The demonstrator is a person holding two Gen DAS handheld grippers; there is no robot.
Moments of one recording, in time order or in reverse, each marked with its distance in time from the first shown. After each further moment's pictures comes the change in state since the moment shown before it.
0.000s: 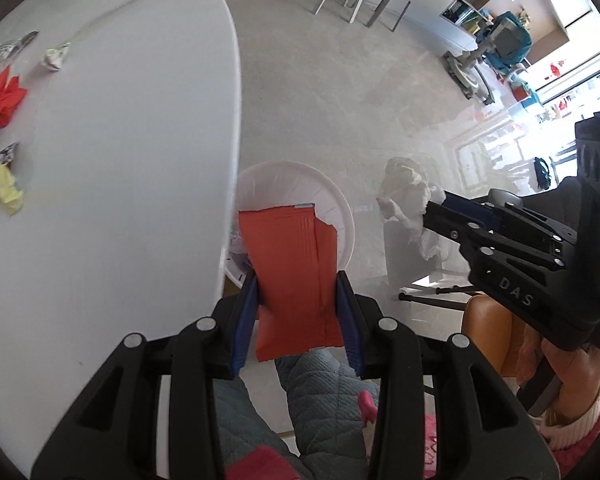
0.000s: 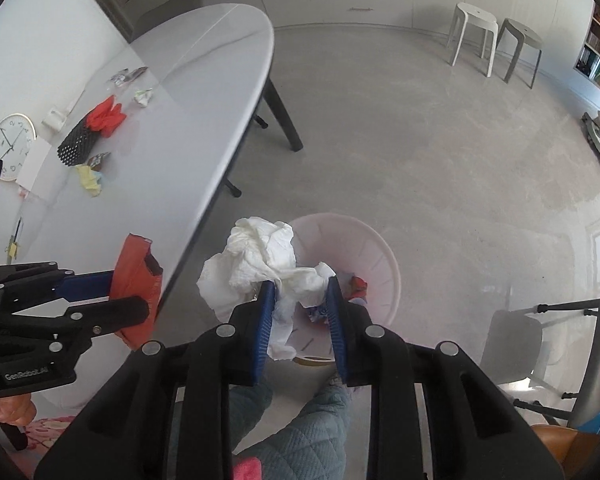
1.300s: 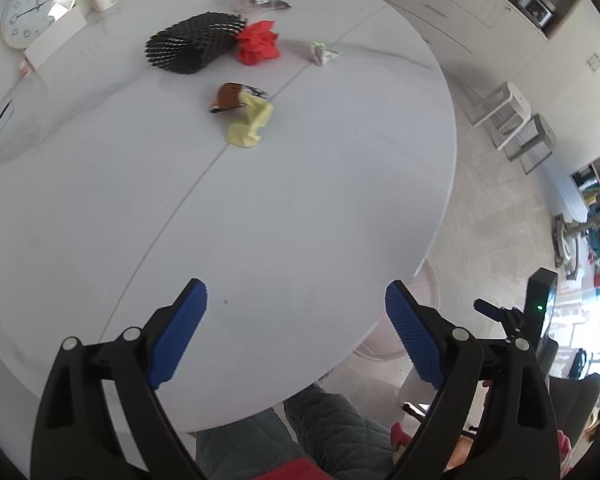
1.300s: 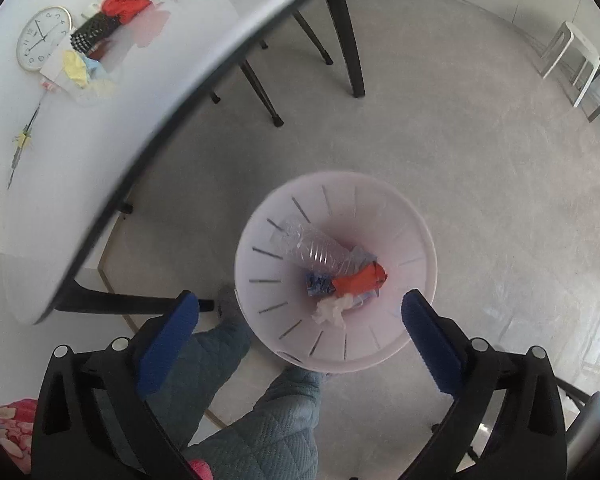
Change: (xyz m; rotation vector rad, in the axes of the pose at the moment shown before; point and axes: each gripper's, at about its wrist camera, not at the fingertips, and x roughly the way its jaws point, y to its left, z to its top) left arm -0.095 0.107 -0.067 -0.618 -0.247 0.288; right arm 0.111 0.013 0.013 -0.330 0.213 0.123
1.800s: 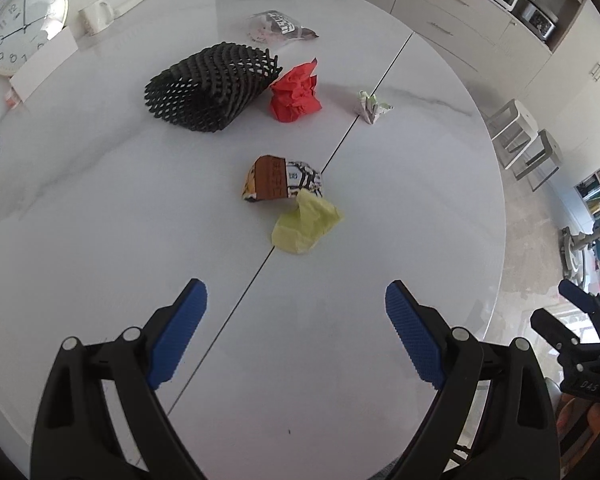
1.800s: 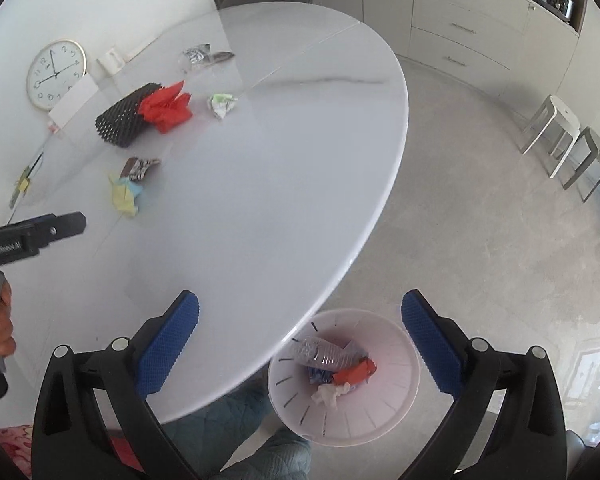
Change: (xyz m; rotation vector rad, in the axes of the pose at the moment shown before) left arm 0.054 0.044 0.092 0.057 -0.080 -0.008; right arm -0.079 0.079 0.115 -0.043 -0.220 -0.102
